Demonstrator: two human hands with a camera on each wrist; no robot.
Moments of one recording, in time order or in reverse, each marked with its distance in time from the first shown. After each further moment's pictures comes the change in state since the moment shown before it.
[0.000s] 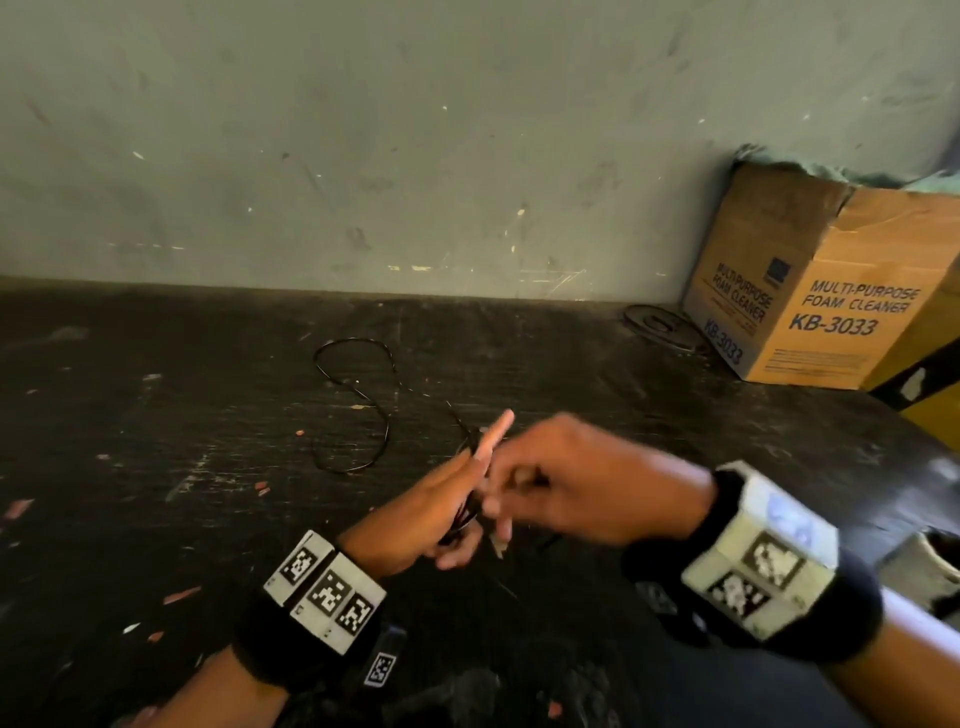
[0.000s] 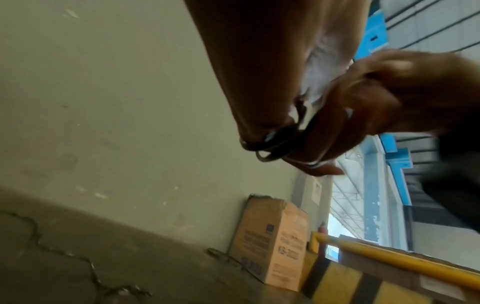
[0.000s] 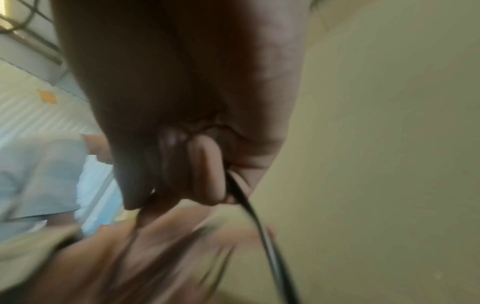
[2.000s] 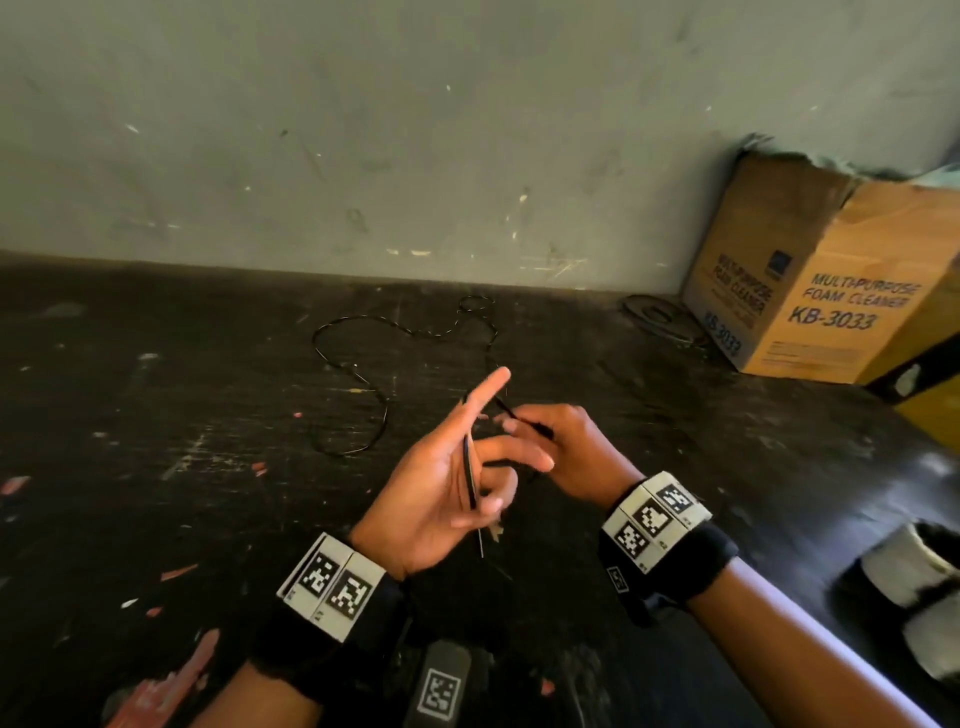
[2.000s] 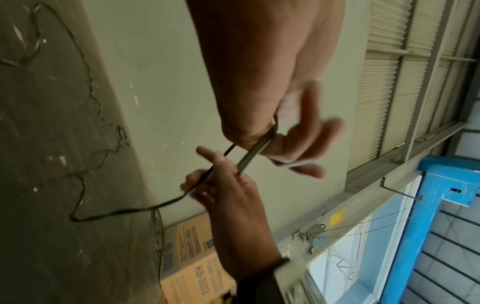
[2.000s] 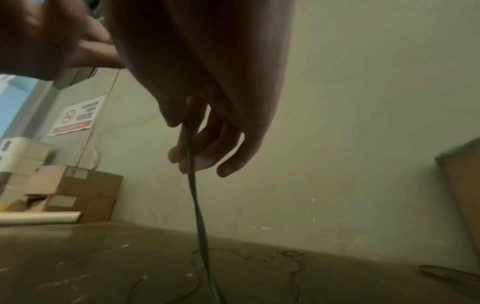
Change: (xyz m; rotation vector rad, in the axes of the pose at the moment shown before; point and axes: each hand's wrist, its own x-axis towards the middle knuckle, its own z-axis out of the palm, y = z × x) left_hand -0.006 0.017 0.021 -0.721 0.041 0.138; right_hand 0.023 0.101 0.051 0.116 0.440 0.121
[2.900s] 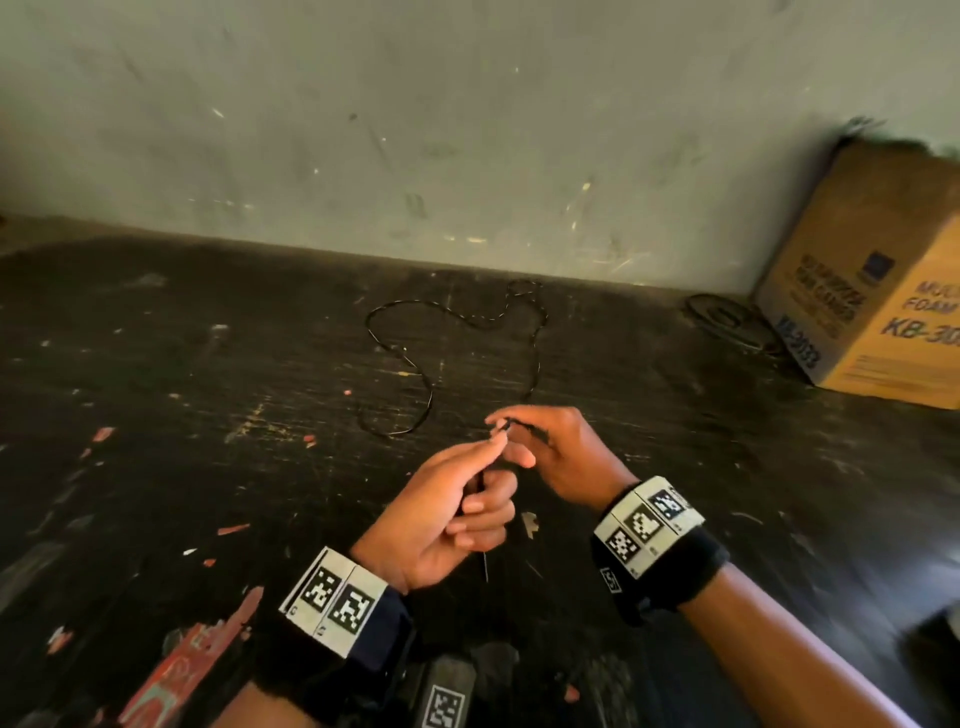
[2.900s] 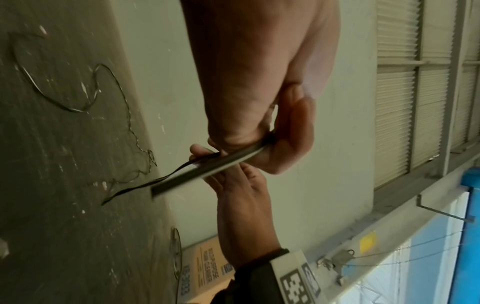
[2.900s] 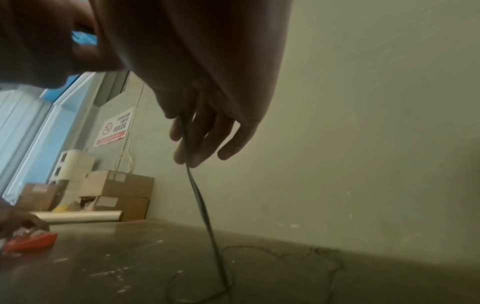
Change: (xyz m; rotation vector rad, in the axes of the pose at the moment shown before) left_hand -0.019 -0.004 -0.011 0.017 0.207 -0.078; right_hand 0.023 -0.004 0.031 0.125 -0.031 -0.237
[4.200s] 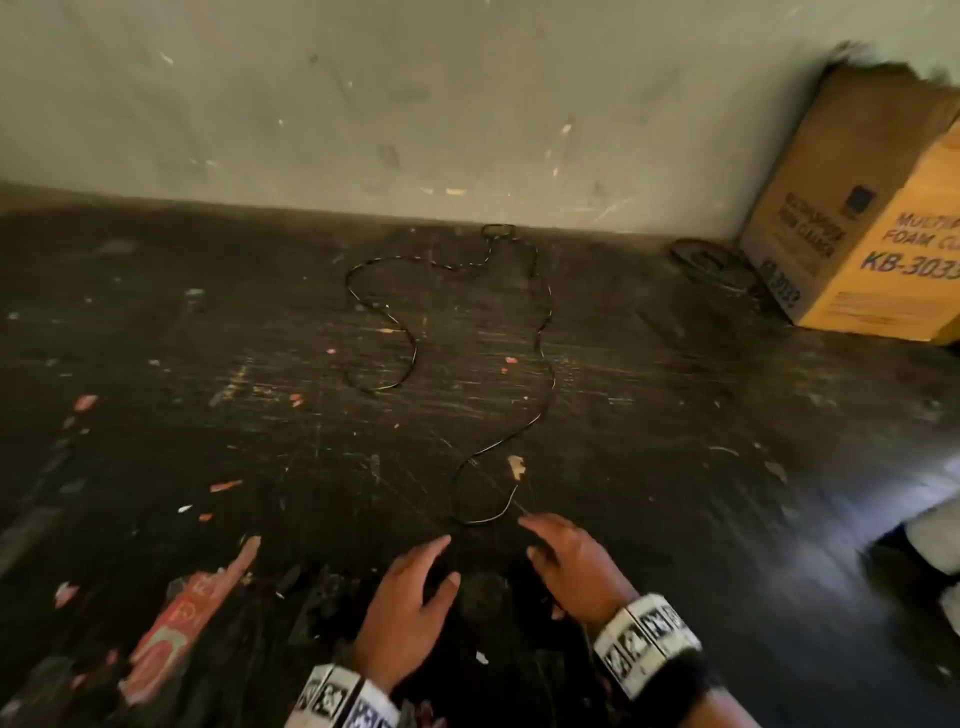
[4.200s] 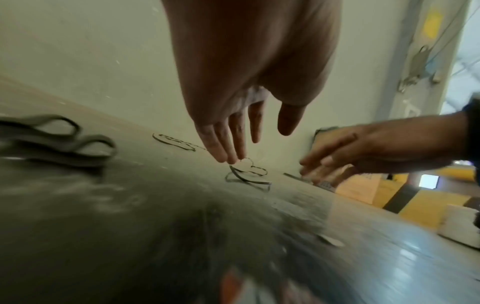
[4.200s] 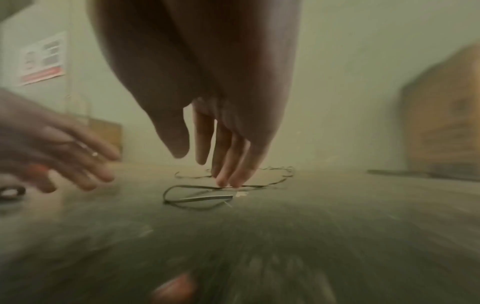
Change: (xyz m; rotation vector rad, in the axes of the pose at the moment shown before) left_hand -0.042 -0.156 -0.090 1.243 0.529 -0.105; right_hand -0.136 -0.001 0.073 -0.157 -0.304 0.703
